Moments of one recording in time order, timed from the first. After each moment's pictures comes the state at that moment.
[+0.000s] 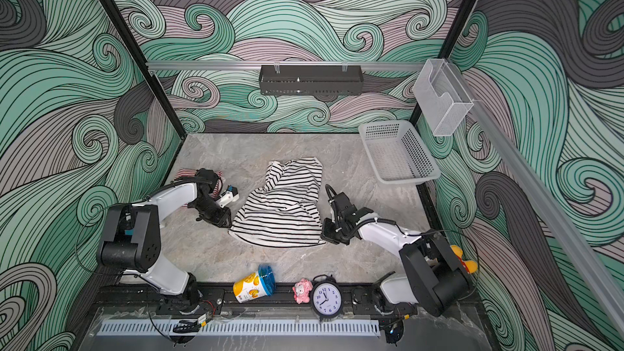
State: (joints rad) left arm -0.06 1.61 0.95 -0.95 0.29 0.39; right arm 0.53 1.38 0.61 -0.46 -0.34 0.73
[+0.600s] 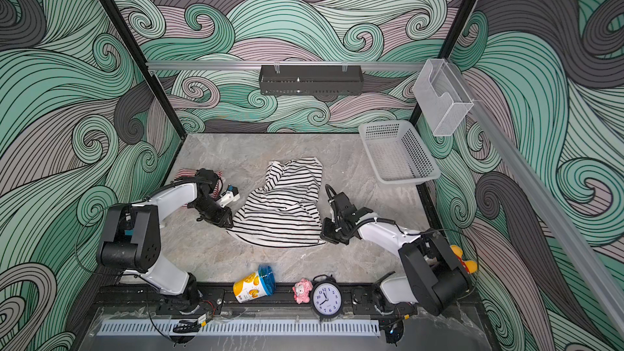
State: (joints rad) left arm -0.07 1.61 0.95 -0.95 0.32 0.37; right arm 0.53 1.38 0.61 -0.45 -0.34 0.74
